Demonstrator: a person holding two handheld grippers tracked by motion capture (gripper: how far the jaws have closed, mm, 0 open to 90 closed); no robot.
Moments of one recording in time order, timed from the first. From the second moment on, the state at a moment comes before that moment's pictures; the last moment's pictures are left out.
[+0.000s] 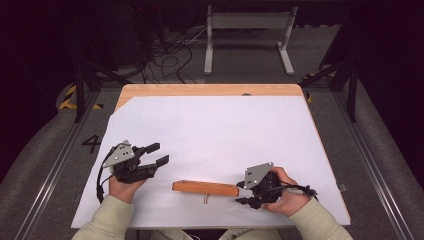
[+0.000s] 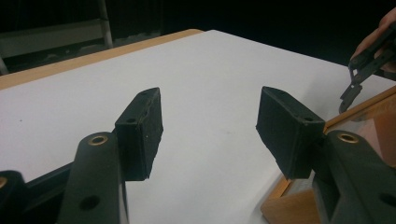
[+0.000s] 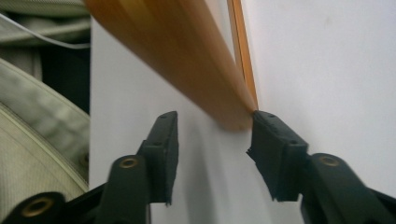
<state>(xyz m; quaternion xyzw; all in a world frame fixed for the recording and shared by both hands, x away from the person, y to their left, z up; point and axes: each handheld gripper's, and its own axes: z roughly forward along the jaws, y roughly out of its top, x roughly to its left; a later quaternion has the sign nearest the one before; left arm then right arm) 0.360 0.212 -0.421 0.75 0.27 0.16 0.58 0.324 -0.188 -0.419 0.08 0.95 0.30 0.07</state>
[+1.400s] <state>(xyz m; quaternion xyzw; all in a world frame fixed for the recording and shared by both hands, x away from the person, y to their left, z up) 0.358 0.213 -0.426 0.76 0.31 0.18 0.54 0.351 -0.181 -0.438 0.20 0.92 0.33 0.04</state>
